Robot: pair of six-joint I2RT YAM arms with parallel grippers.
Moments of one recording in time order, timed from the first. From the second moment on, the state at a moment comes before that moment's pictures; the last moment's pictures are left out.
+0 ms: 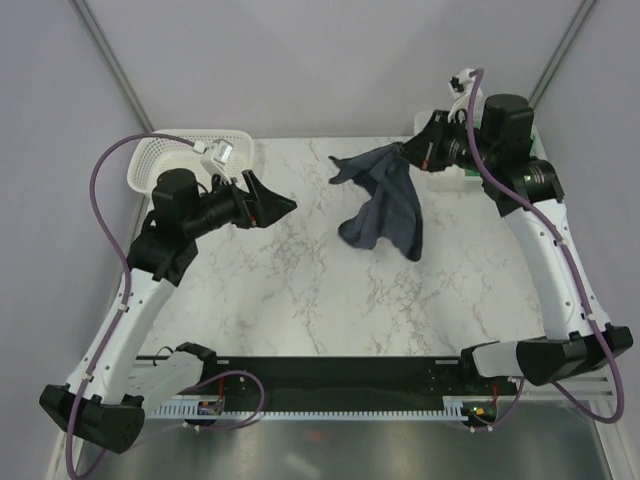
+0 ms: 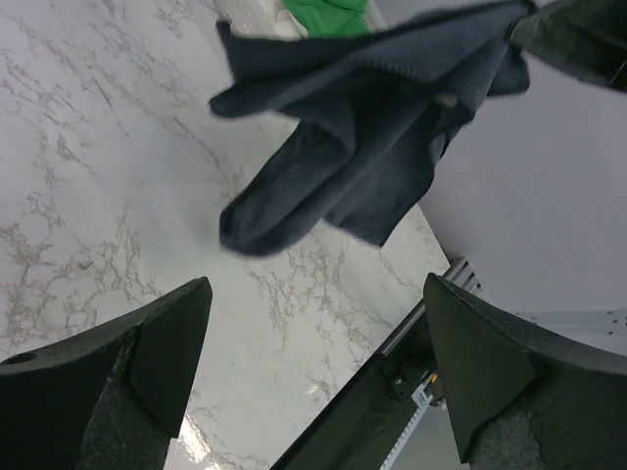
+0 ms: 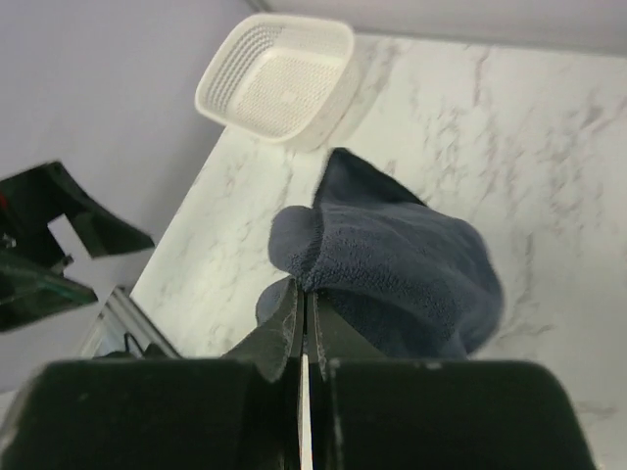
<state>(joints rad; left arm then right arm) -0.32 1.00 1.12 -0.37 0.52 -0.56 0.20 1.41 1.76 -0.64 -0.51 0.38</state>
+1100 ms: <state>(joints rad) -0.52 1.38 0.88 -0.27 0.40 -0.61 0.26 1.29 0.99 -0.57 -0.03 0.41</state>
